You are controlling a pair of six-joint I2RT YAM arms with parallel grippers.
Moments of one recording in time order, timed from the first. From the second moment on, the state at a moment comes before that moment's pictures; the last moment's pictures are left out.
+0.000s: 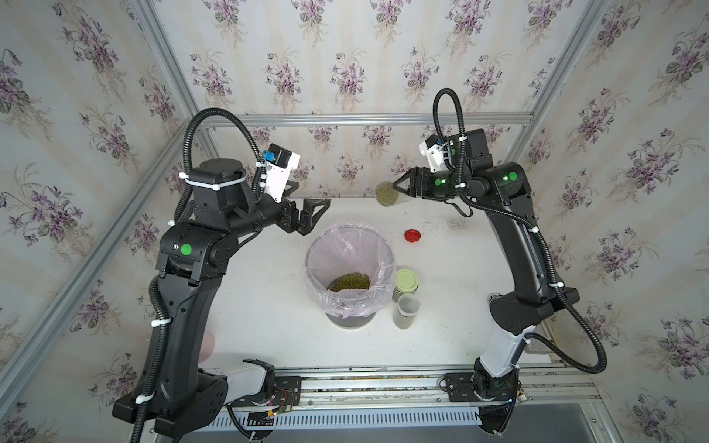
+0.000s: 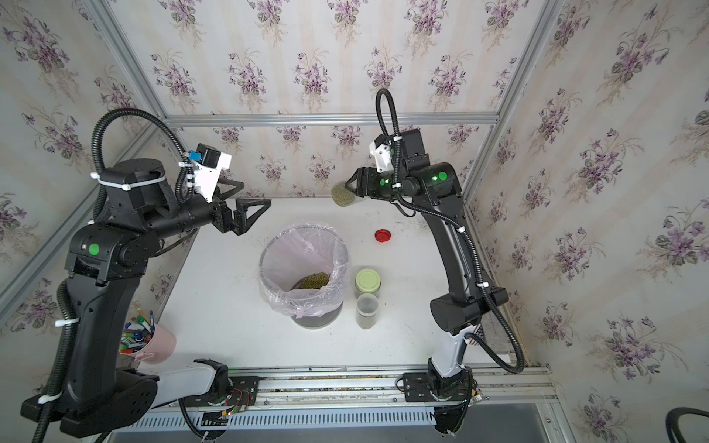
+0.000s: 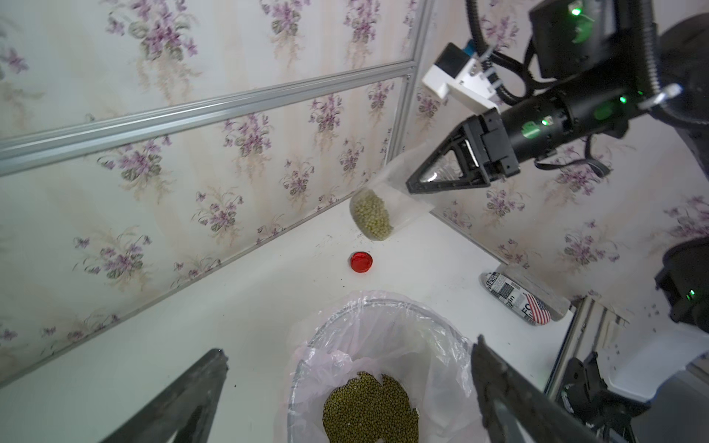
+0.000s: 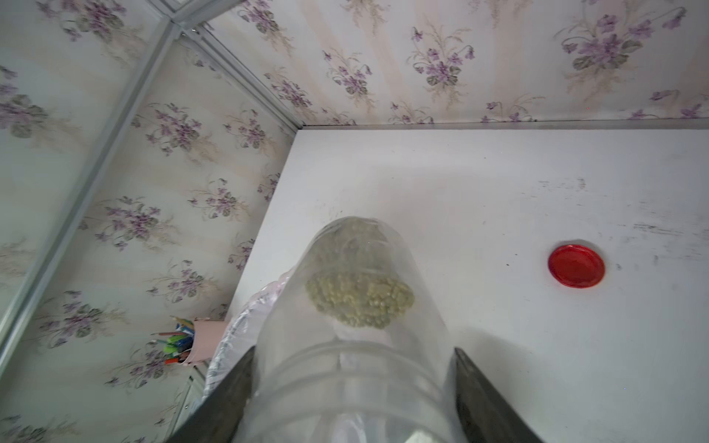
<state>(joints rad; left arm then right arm) -0.27 1.28 1.95 -0.99 0.47 0.12 0.42 1.82 2.42 -1.24 -0.38 0.39</state>
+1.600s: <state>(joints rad) -0.68 1.16 1.52 -0.76 0.02 0.60 0.67 1.68 2.24 -1.22 -0.54 0.43</state>
